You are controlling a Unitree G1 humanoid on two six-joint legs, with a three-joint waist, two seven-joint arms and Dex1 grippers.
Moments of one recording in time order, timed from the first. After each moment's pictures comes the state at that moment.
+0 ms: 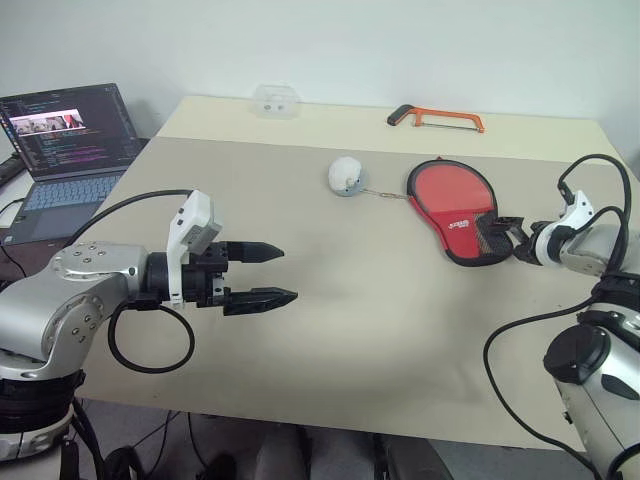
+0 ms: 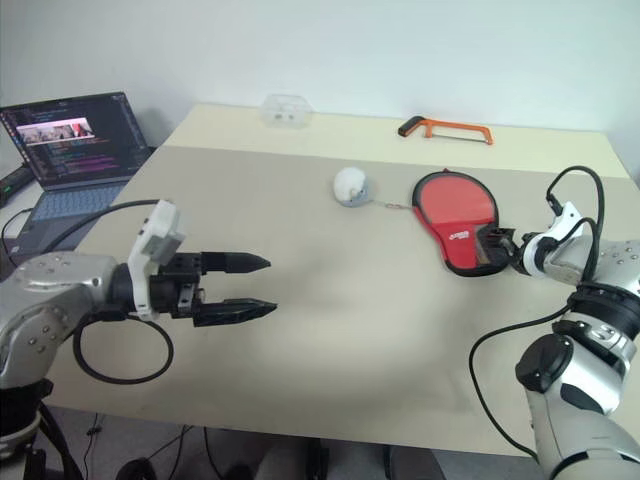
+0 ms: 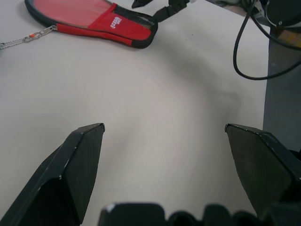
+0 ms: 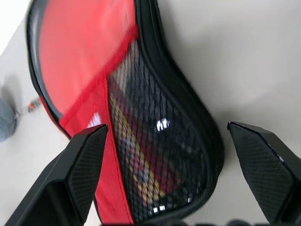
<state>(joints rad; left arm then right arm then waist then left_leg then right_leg) -0.38 0.93 0.17 -0.39 -0.76 0.91 -1.09 -0.91 -0.46 -0.84 0.44 0.54 1.45 -0.12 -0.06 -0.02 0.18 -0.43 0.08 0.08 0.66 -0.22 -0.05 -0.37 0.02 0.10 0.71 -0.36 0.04</state>
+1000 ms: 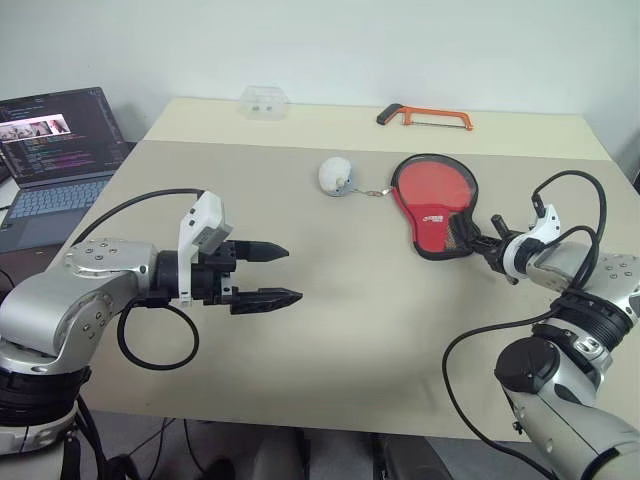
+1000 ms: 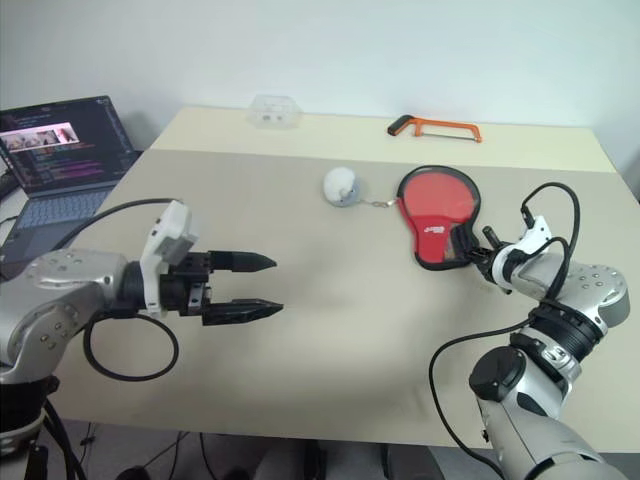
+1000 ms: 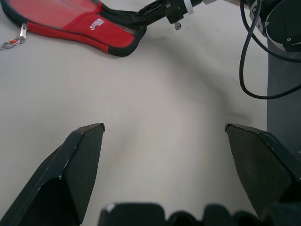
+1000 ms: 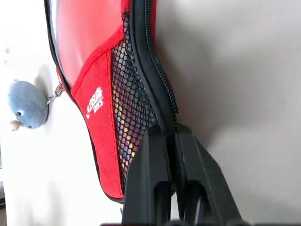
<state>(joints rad) -0.41 0.93 0.12 -0.38 -0.74 0.87 -1.08 -0.88 -0.21 -0.98 0.20 0.53 1.52 -0.15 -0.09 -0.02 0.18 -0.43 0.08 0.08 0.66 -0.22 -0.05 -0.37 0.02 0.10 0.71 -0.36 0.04</state>
